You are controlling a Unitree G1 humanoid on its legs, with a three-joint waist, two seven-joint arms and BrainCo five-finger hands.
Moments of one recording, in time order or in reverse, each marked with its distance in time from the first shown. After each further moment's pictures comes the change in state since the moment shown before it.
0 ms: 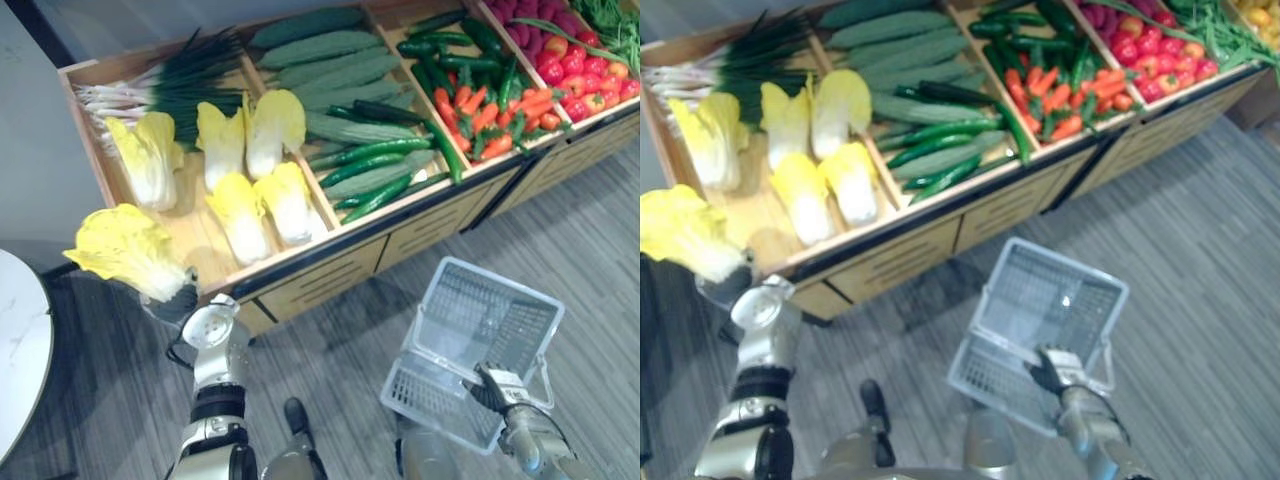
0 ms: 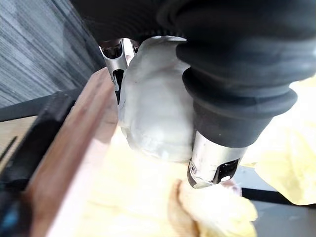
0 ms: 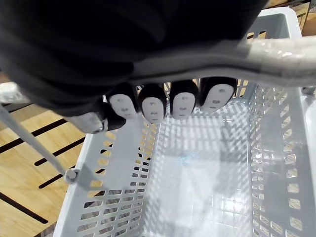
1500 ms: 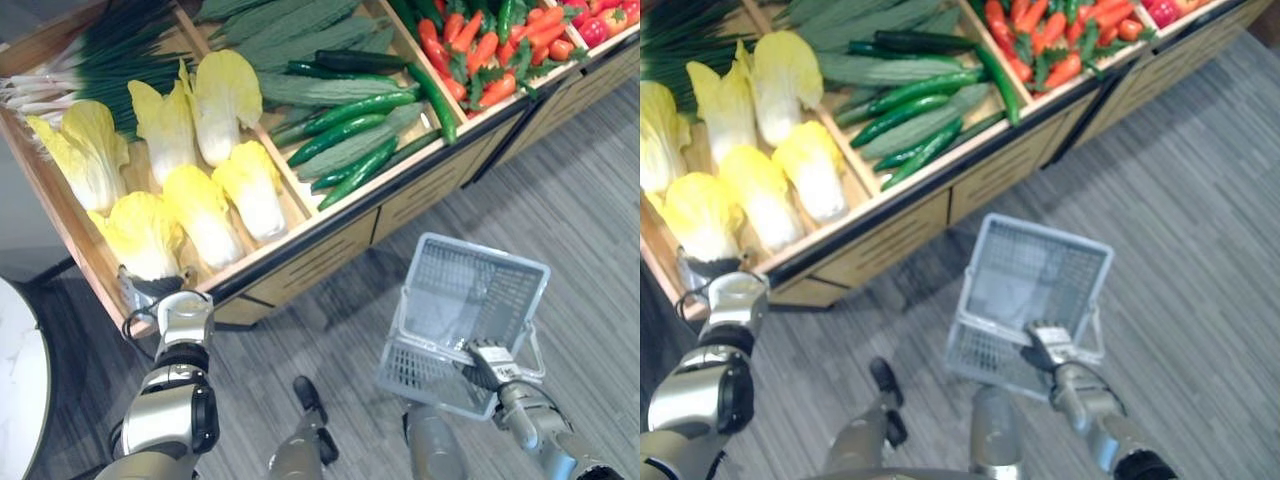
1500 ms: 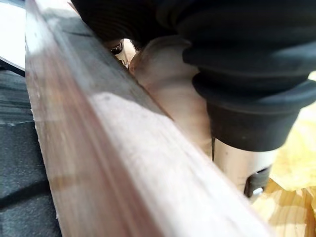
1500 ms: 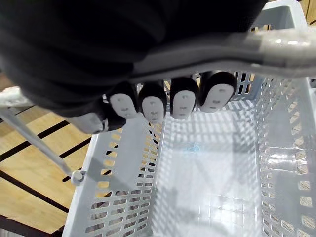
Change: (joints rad) left arm -0.323 0.296 -0.040 0.741 0.403 0.213 -0.159; right arm -0.130 -0.092 0.132 -0.055 0.009 -0.068 -0.044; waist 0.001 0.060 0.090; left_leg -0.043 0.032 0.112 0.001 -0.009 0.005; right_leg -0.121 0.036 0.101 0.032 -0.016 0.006
